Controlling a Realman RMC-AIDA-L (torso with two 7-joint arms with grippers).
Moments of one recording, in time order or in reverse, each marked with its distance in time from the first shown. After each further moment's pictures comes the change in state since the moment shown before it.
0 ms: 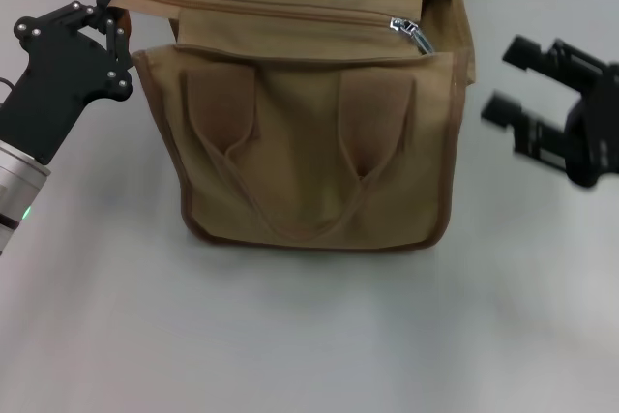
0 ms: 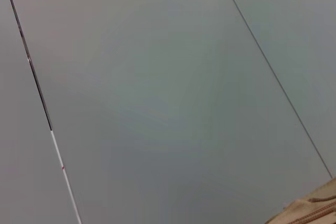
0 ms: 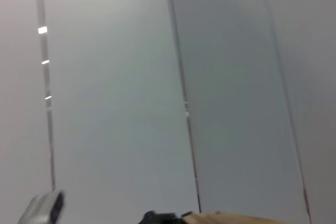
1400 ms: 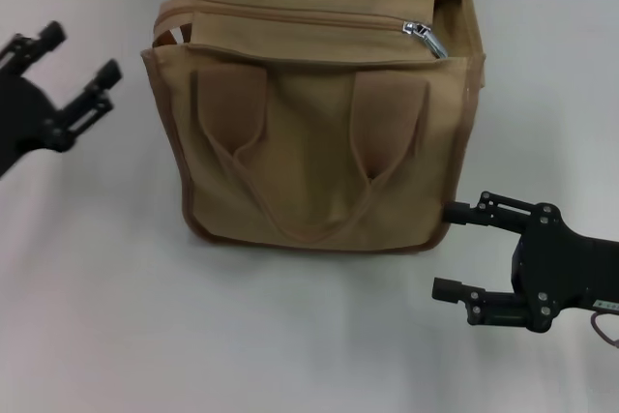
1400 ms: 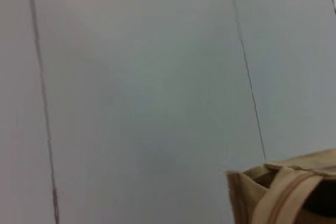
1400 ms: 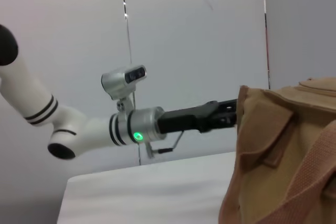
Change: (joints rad) left arm 0.172 0.026 0.255 0.340 0.014 -0.002 -0.634; right arm 0.000 -0.011 0.000 0.083 -0.353 0.021 -0.149
